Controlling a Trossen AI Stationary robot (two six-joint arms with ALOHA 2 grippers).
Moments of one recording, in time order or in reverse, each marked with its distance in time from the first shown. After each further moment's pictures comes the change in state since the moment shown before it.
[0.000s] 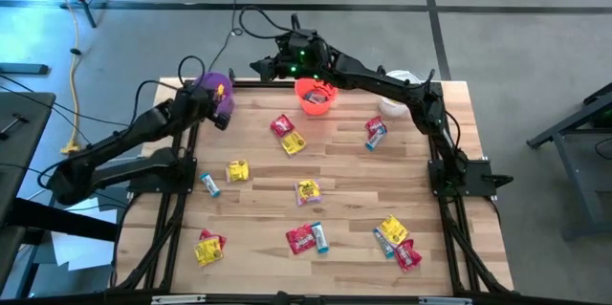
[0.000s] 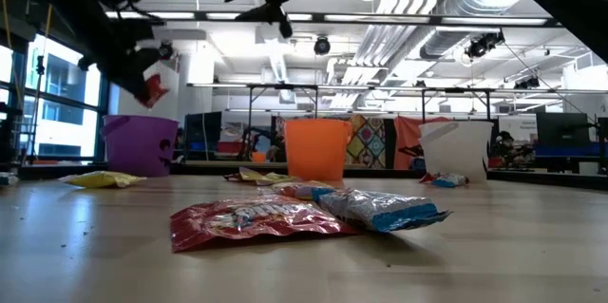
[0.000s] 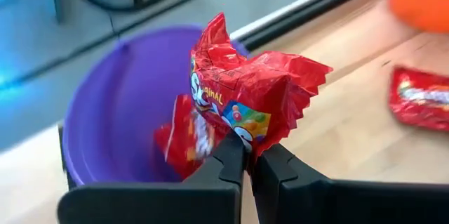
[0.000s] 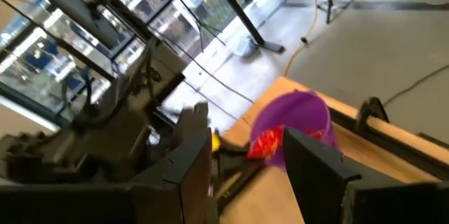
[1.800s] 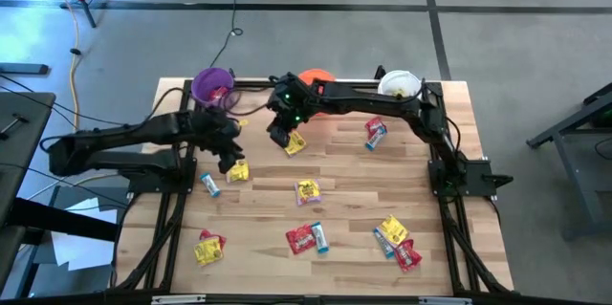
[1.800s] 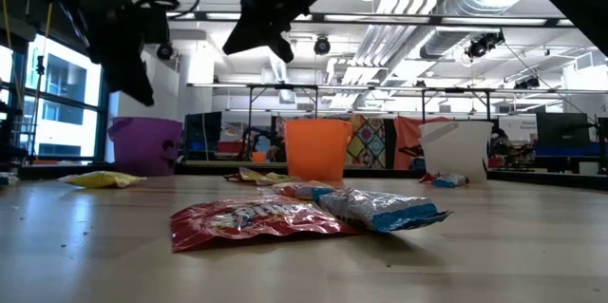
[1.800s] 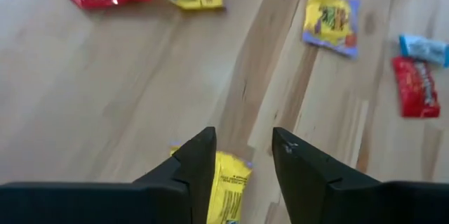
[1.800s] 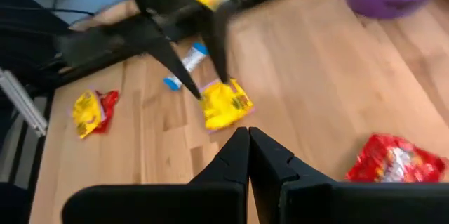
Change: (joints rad) left arm -0.398 0.120 0.042 -0.120 0.572 -0.083; right arm 0.136 -0.026 -0.173 -0.341 -0.197 -0.432
